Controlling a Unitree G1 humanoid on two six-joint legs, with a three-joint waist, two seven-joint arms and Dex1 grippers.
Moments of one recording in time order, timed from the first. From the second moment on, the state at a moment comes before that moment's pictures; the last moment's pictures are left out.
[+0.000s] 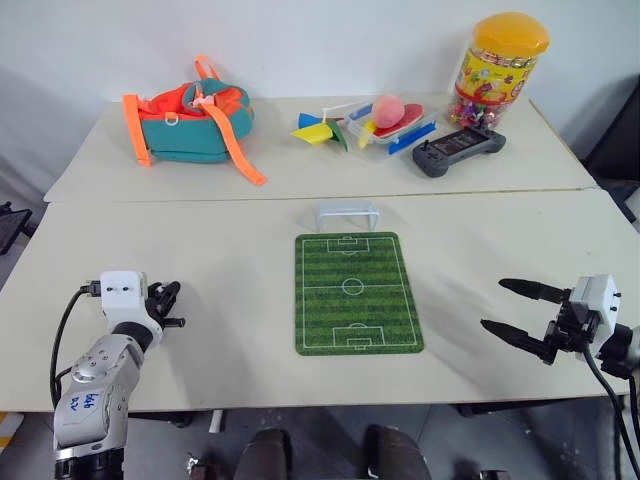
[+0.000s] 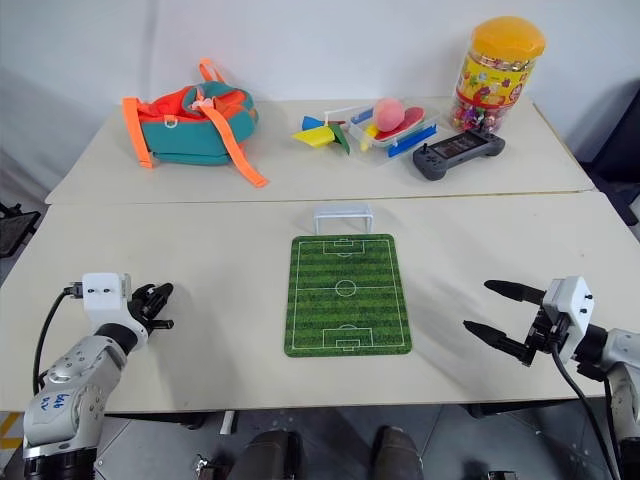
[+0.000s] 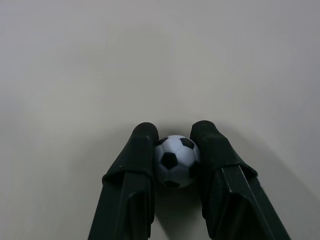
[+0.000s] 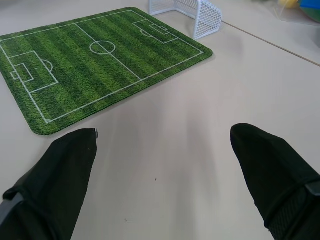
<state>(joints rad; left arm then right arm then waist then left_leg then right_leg) -0.02 0.41 0.37 -0.22 -0.32 0.56 -0.12 -0.03 -0.81 -0.36 0.21 0.52 -0.04 1.28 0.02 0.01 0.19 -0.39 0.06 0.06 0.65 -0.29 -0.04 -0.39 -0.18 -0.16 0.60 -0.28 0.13</state>
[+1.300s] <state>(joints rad) -0.23 0.31 -0.41 -0.18 -0.12 0.29 -0.72 0.45 -0.78 -0.59 -0.22 0.67 0.05 1.33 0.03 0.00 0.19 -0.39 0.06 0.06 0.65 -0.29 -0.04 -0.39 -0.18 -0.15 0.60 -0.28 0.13</state>
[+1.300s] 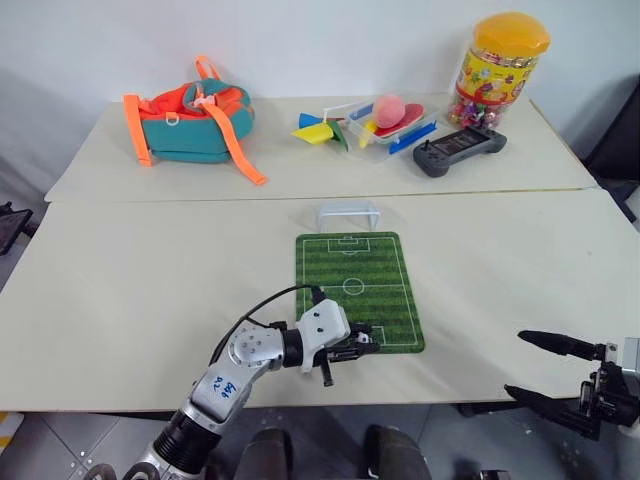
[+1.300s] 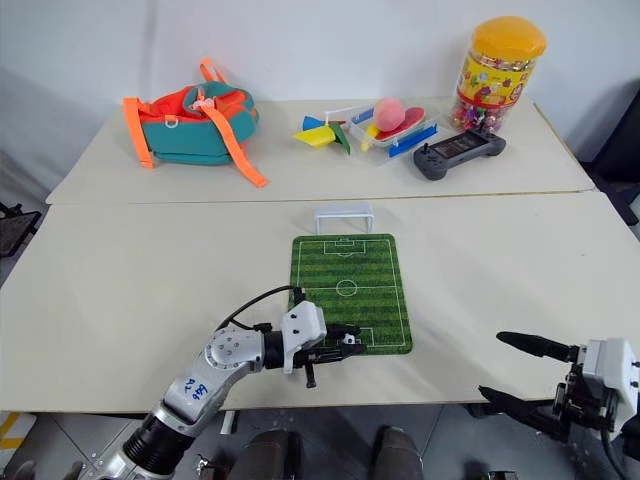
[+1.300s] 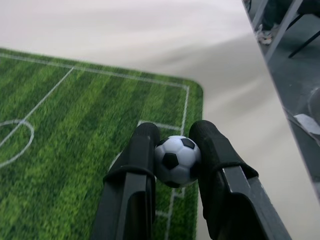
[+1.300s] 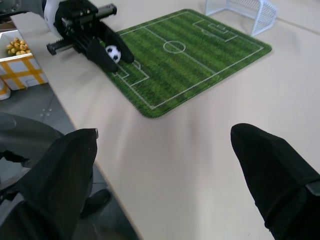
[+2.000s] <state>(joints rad) -0.24 0.29 -0.42 -0.15 -0.07 0.23 -0.72 0.45 -0.78 -0.60 -0.23 0.65 0.06 1.30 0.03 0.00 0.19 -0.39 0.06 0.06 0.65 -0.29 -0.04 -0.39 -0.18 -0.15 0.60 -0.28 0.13</state>
